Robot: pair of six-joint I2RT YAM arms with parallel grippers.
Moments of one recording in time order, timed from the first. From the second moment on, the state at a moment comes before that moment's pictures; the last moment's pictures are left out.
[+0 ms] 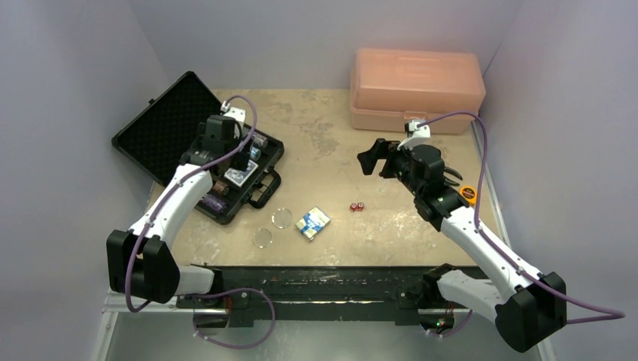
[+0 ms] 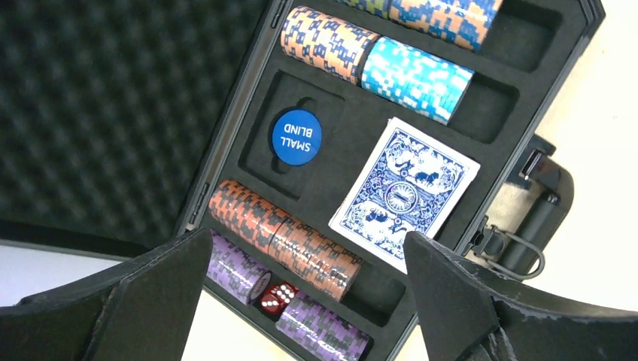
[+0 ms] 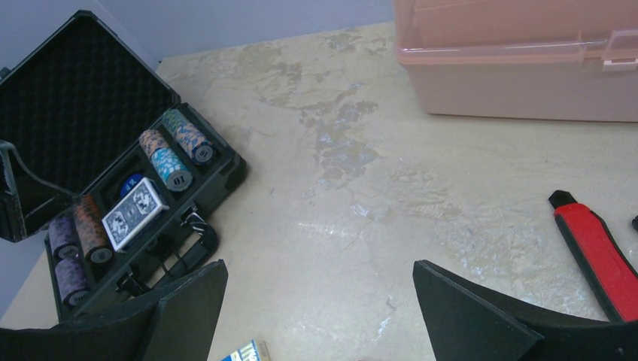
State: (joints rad) left arm -0.23 1.33 1.08 -0.50 -0.36 0.15; right arm 0.44 1.02 0.77 -0.01 0.04 0.42
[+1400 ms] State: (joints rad) left arm -0.06 1.52 1.13 -0.59 -0.18 -0.49; right arm 0.45 1.02 0.77 0.00 0.04 0.42
